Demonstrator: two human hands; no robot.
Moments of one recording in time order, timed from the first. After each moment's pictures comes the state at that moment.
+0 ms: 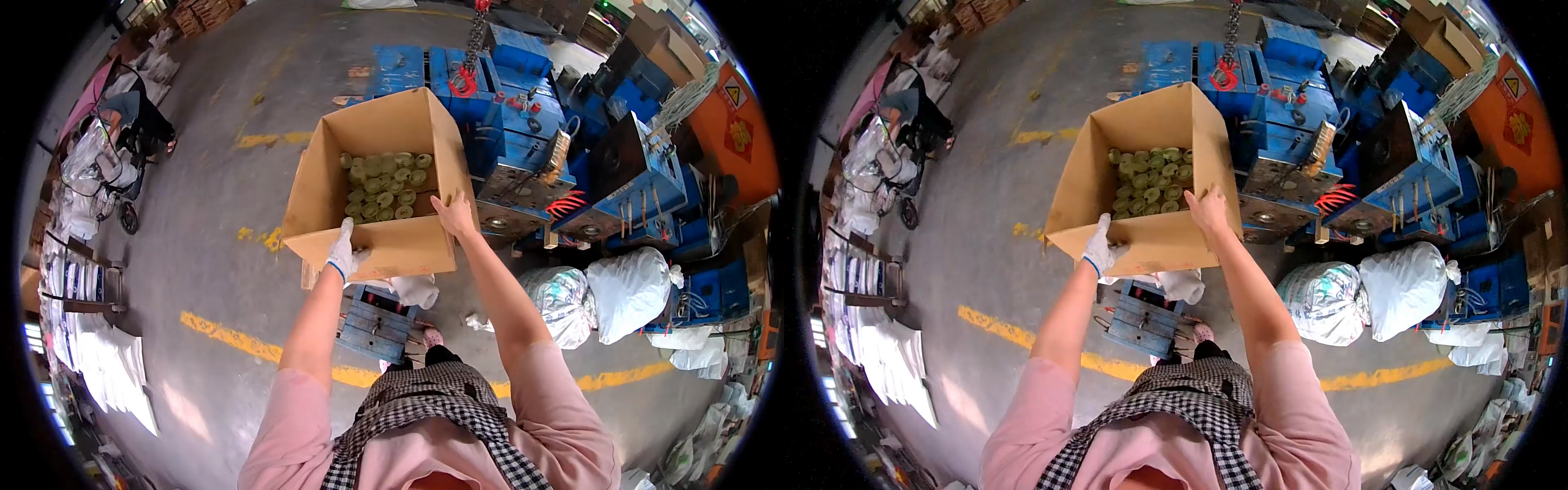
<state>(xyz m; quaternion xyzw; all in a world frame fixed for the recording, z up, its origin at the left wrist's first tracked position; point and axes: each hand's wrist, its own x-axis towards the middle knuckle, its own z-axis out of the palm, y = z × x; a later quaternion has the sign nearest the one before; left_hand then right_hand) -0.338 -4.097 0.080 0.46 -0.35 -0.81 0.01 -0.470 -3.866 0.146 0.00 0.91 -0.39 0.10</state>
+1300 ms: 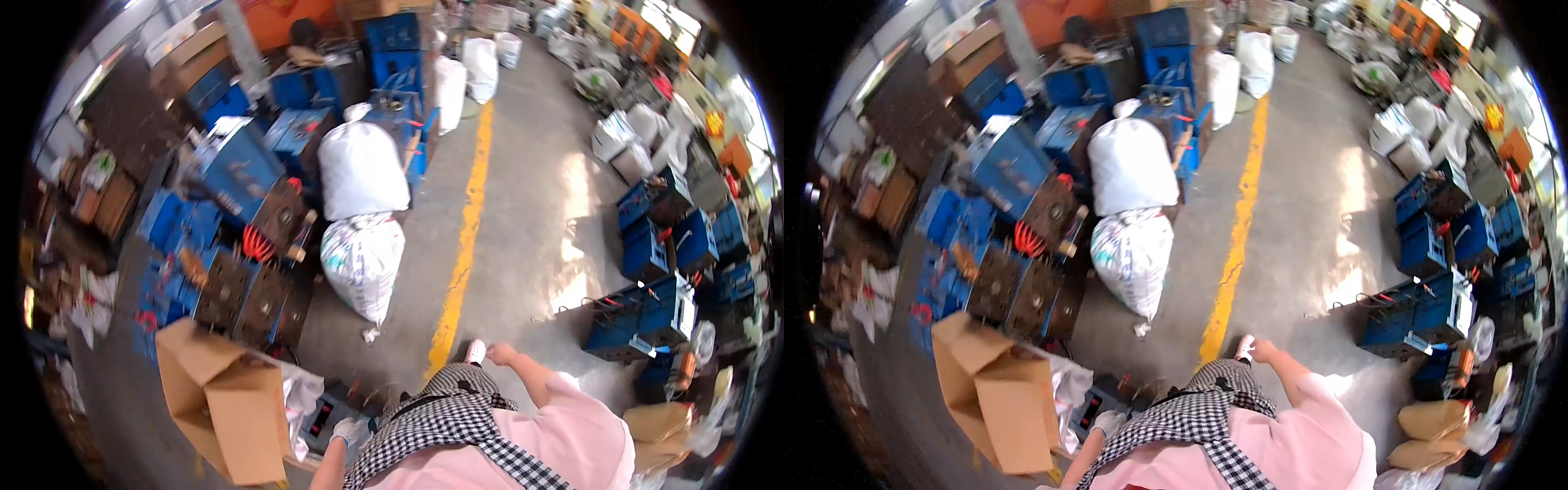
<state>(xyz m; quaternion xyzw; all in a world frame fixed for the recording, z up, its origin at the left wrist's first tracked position) -0.115 -3.875 0.021 -0.26 -0.84 0.02 -0.48 0.234 -3.452 -0.074 0.35 0.85 -0.31 0.23</state>
